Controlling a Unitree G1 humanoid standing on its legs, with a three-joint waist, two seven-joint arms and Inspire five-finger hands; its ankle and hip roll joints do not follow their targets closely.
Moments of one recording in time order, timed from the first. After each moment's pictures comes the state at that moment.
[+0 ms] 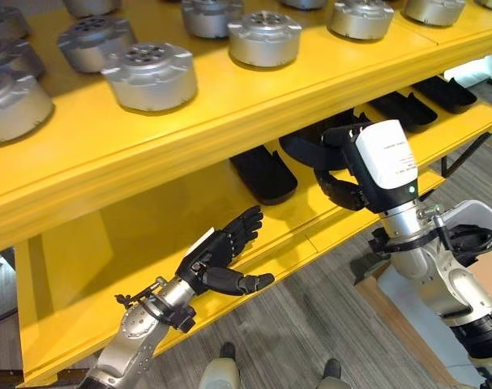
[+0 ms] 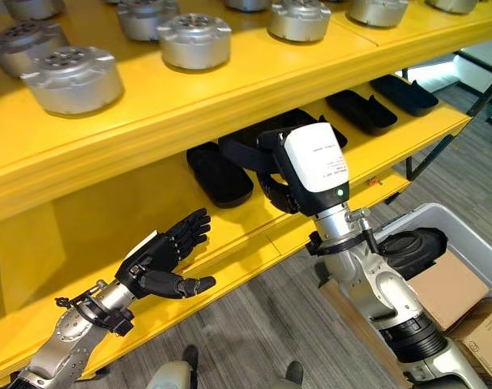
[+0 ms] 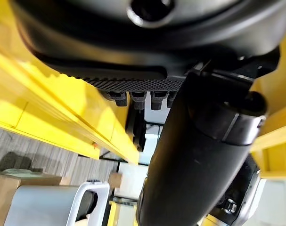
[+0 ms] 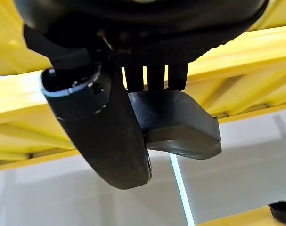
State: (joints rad) left arm 0.07 0.64 -0.31 -0.08 -0.61 -0.26 -0.33; right arm -0.34 -0.74 0.33 -0.22 -0.61 -0.12 -0.38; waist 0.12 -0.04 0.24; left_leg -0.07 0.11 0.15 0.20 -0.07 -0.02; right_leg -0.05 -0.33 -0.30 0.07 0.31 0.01
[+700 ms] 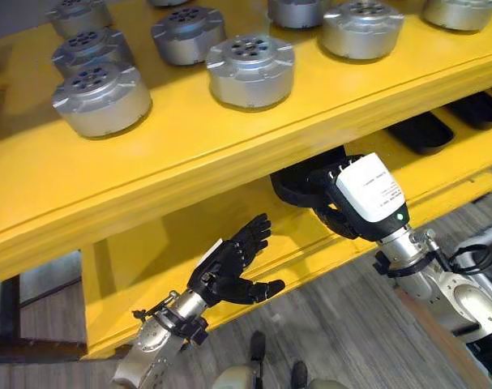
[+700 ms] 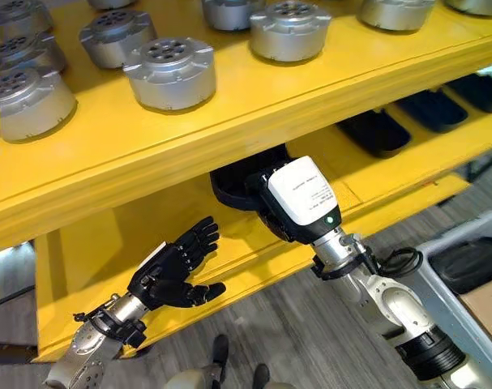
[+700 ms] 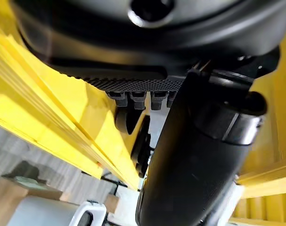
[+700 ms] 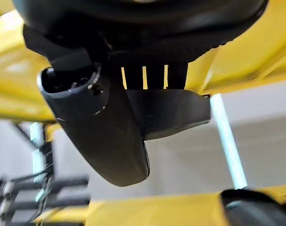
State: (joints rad) left arm 0.04 0.52 -0.37 -0.04 -0.66 -0.24 -0.40; right arm -0.17 -0.91 0.34 -0.25 -0.76 -0.18 -0.42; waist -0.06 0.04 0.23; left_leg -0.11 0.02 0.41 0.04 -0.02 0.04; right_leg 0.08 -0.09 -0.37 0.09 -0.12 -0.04
